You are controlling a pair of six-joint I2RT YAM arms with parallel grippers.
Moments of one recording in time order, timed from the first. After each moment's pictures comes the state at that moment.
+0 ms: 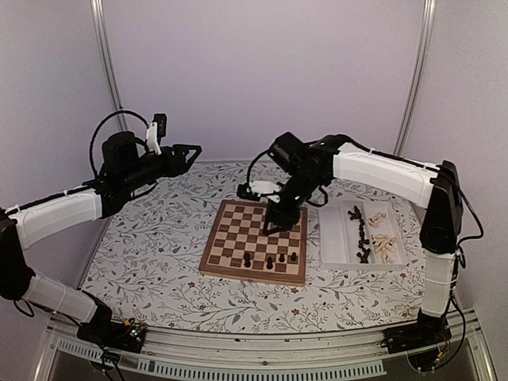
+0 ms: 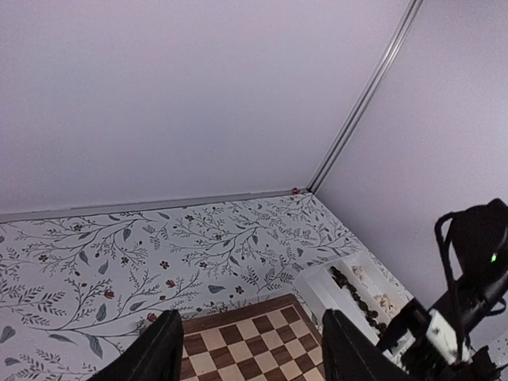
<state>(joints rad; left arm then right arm) -0.41 1.31 0.89 0.33 0.27 -0.40 0.88 2.06 1.88 -1.00 -0.30 -0.51</state>
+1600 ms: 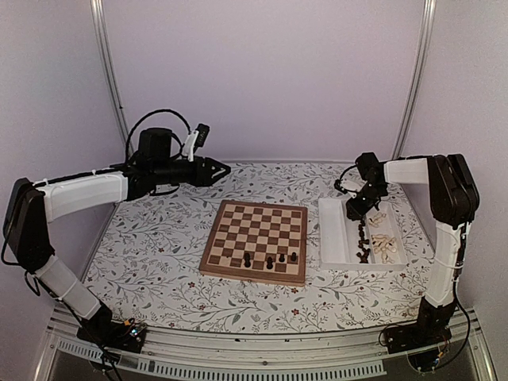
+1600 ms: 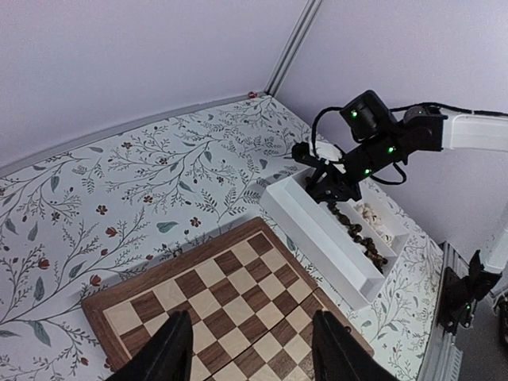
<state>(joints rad) -0.50 1.55 1.11 0.08 0.46 -0.24 0.21 2.06 1.42 -0.59 -0.06 -0.47</state>
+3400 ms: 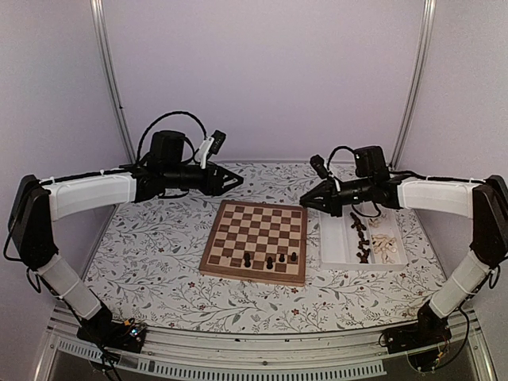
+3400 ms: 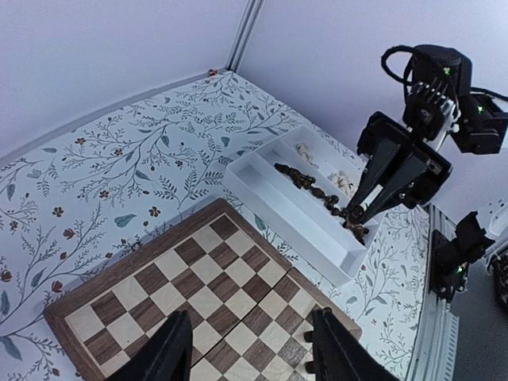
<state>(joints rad) -0.57 1.59 1.14 0.05 0.51 -0.16 0.46 1.59 1.02 -0.02 -0.83 -0.32</state>
